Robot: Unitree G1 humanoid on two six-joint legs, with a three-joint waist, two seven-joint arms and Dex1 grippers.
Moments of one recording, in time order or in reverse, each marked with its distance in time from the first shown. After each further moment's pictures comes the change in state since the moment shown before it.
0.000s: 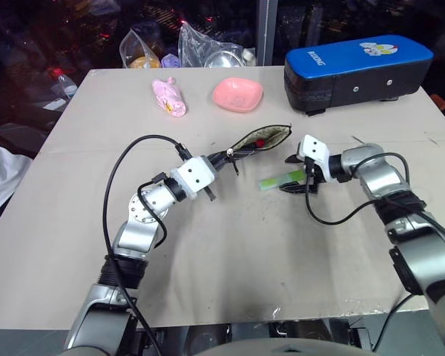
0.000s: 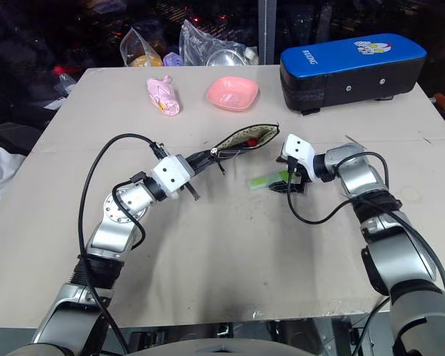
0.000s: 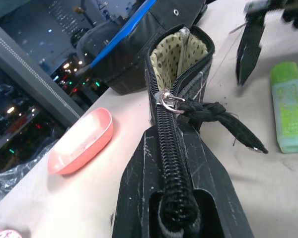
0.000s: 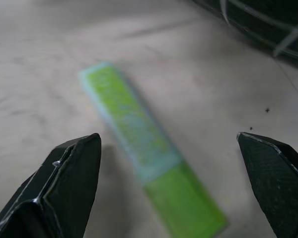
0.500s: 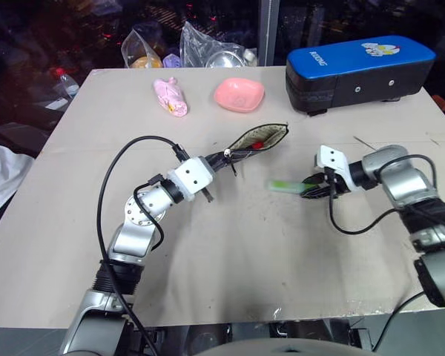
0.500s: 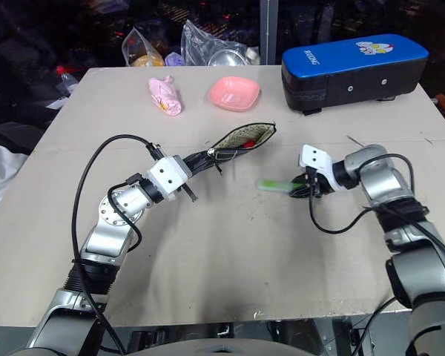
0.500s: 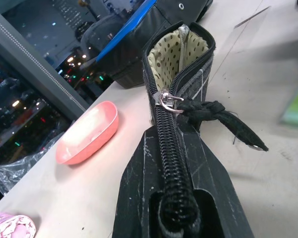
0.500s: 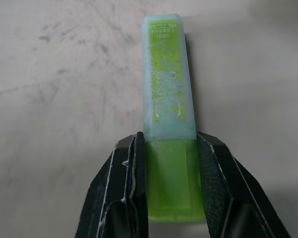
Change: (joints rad) left arm 0.005 0.009 0.001 -0.033 0.000 0.041 0.003; right arm 0.135 -0.203 -0.027 -0.394 0.024 0.187 0.171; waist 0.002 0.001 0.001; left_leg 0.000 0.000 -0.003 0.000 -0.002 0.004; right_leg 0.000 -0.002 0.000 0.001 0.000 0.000
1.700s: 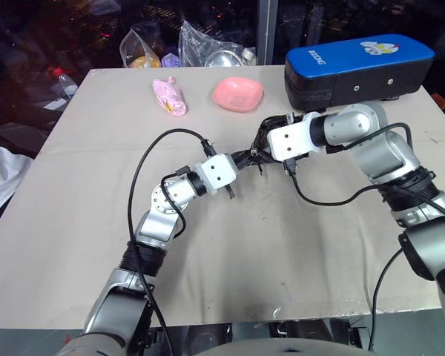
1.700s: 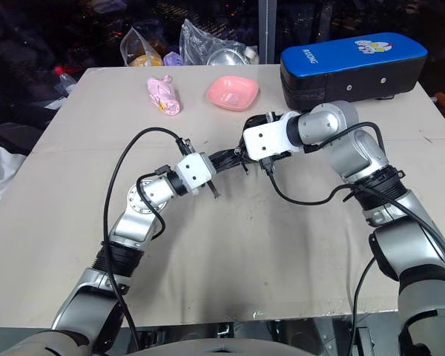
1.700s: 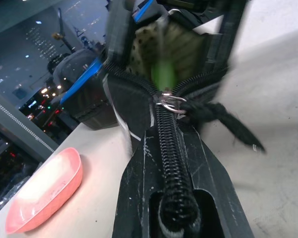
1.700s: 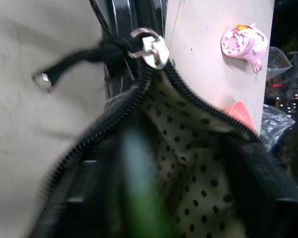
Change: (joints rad) left arm -0.129 -0.099 -0.088 0.147 0.008 -0.102 -0.052; right arm -0.237 0.112 0.150 -0.167 -0.349 -0.355 -0.278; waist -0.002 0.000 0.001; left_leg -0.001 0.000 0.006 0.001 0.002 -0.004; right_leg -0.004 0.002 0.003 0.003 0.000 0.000
